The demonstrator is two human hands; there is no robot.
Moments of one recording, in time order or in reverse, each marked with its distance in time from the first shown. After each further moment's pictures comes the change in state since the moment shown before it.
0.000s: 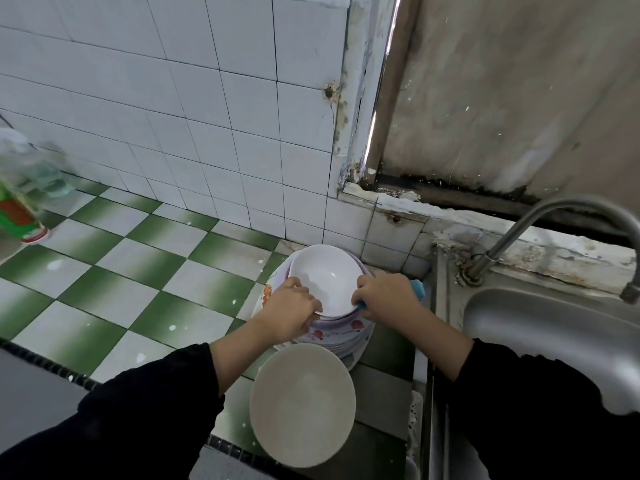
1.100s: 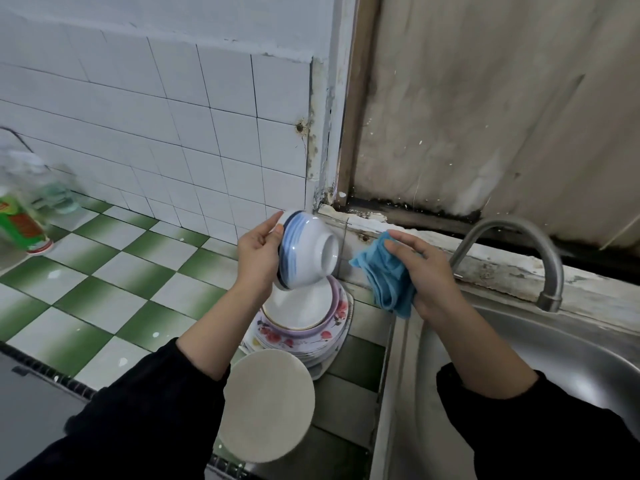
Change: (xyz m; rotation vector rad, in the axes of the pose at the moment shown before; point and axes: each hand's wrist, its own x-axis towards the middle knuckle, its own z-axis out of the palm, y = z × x) left_hand 0.033 0.039 -0.134 -1.639 0.977 -0.836; right_hand -0.092 0.062 -0.091 2.068 0.560 0.632
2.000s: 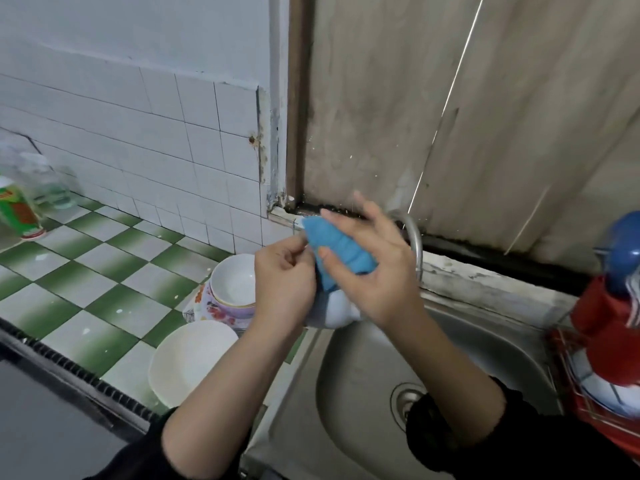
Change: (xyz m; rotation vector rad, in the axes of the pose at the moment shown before) left_hand -0.243 0.069 0.130 -0.069 -0.064 0.137; right_hand -0.126 -0.057 -0.097 -0.660 -0.154 -1.108
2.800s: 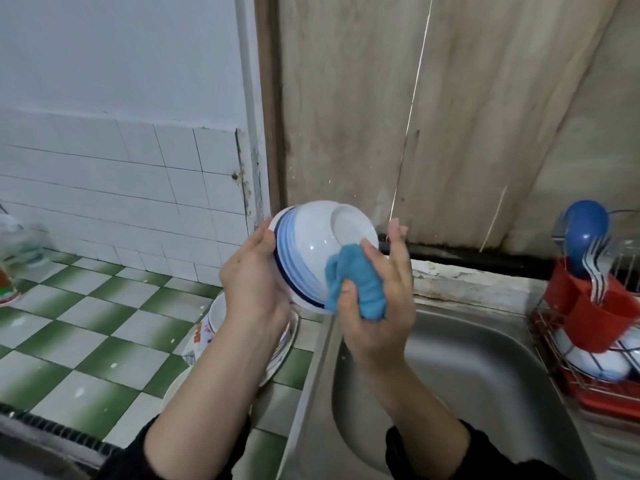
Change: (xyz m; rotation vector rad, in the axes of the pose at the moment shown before) left_hand 0.022 0.054 -0.021 -0.499 0.148 -0.227; right_hand -0.027 -0.028 0.035 0.008 0.524 -0.141
